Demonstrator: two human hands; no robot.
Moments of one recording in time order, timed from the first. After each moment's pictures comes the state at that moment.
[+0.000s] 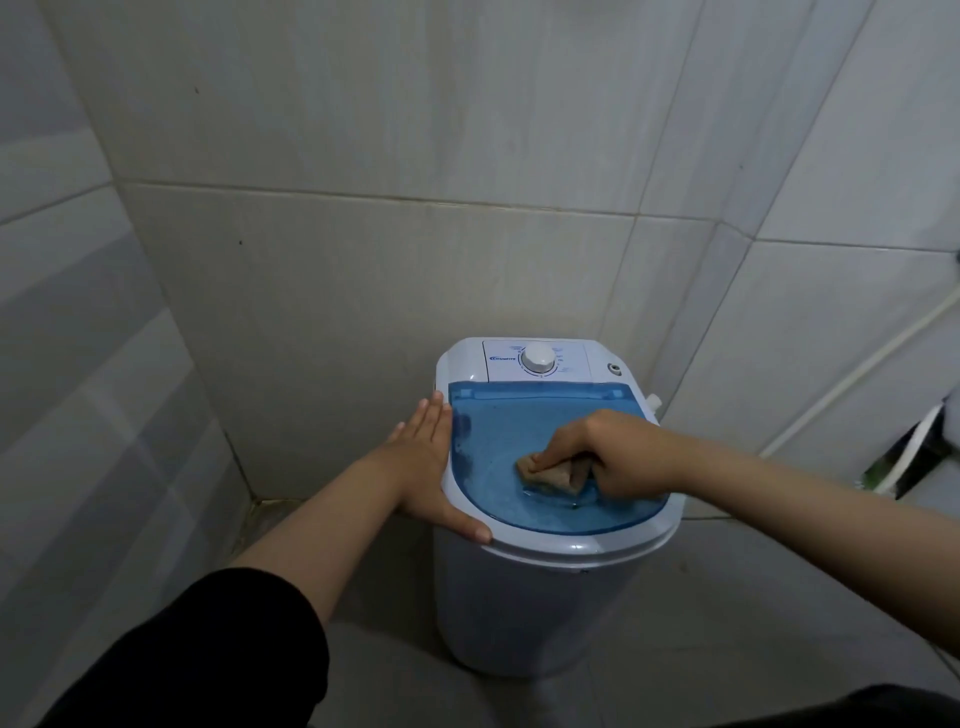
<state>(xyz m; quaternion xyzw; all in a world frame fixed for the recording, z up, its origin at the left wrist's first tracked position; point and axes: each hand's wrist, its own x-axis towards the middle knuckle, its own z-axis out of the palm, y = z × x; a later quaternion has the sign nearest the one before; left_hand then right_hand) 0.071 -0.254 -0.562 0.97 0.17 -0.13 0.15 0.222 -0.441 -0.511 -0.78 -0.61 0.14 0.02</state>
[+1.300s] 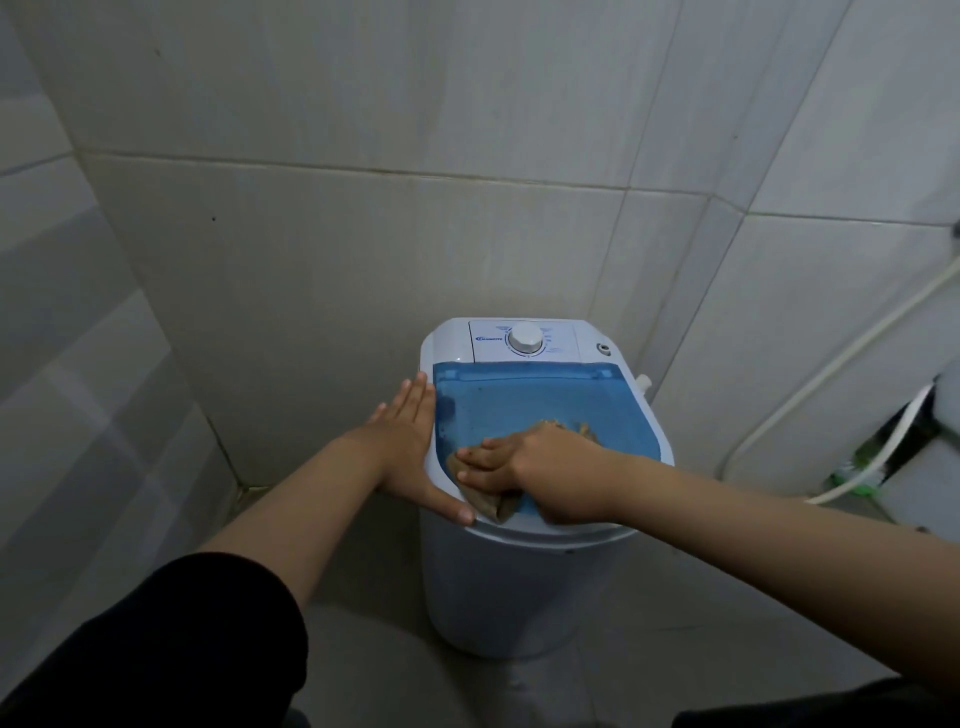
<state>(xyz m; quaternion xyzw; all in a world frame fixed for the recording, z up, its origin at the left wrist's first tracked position) 0.073 -0.255 -0.559 0.96 0.17 -0.15 0.13 0.183 -0.421 -0.537 -0.67 -0.73 0.03 -0.11</state>
